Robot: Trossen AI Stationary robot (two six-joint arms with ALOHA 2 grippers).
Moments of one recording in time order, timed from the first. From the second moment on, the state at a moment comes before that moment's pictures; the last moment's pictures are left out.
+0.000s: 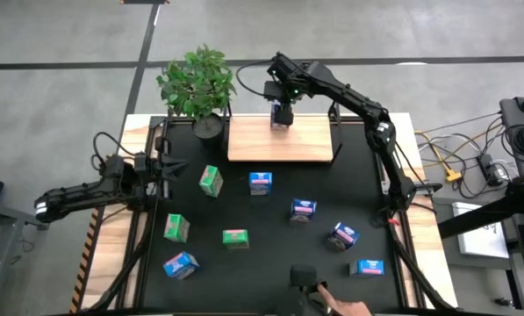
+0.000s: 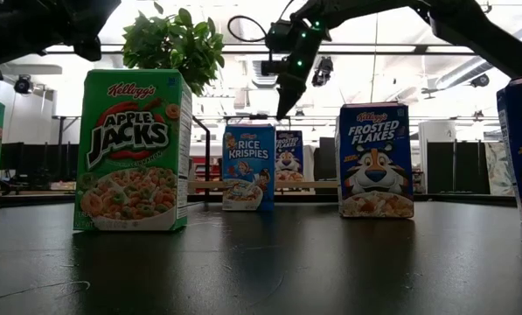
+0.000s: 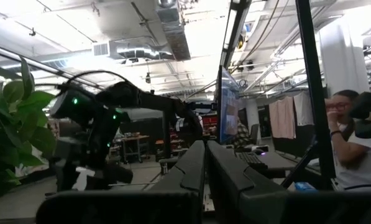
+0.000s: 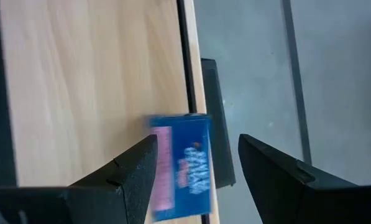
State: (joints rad) left arm 0.26 0.18 0.12 0.50 0.17 0.03; right arm -0.60 2.18 2.35 -1.19 0.03 -0.56
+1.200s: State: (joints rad) left arm 0.26 0.18 0.12 0.50 0.19 -0.14; right arm -0.04 1.95 1.88 -1.13 -0.11 -0.12
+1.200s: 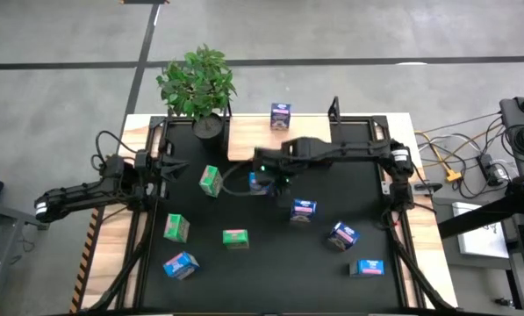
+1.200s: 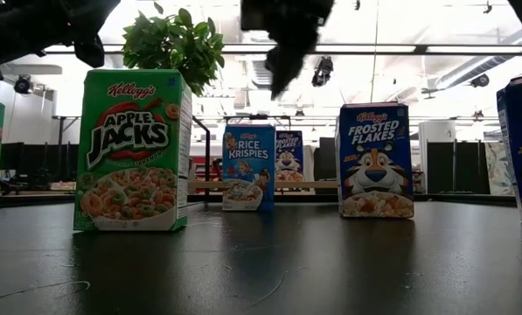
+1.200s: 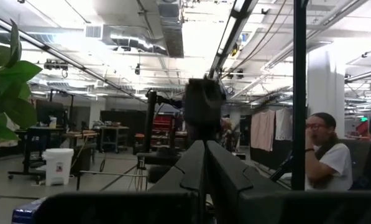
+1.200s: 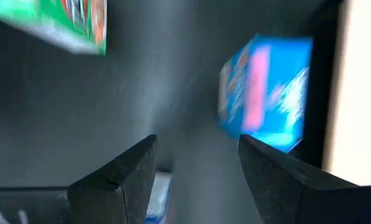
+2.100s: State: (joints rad) left arm 0.26 0.18 0.12 0.52 0.18 -0.13; right arm 0.22 1.71 1.49 -1.20 0.14 0.32
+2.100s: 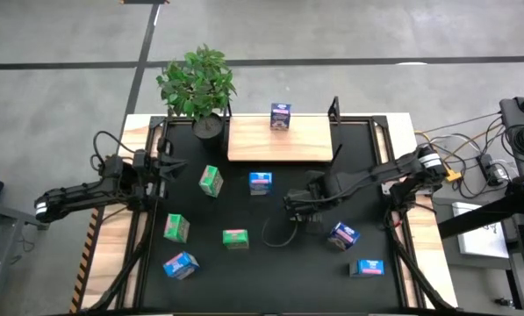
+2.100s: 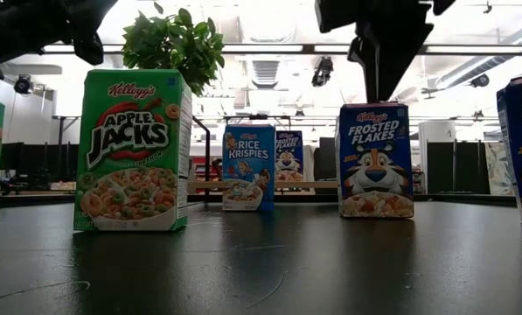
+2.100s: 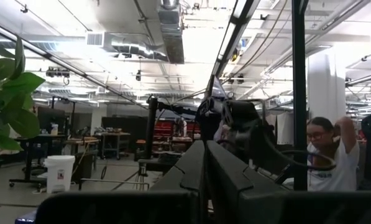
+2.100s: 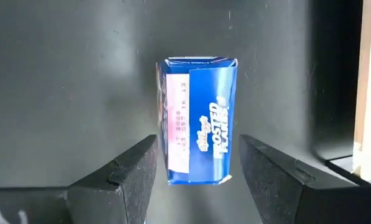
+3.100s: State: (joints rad) left arm 0.26 0.18 0.12 0.52 0.19 -0.14; right arm 0.20 1.71 1.46 -1.13 0.16 0.33
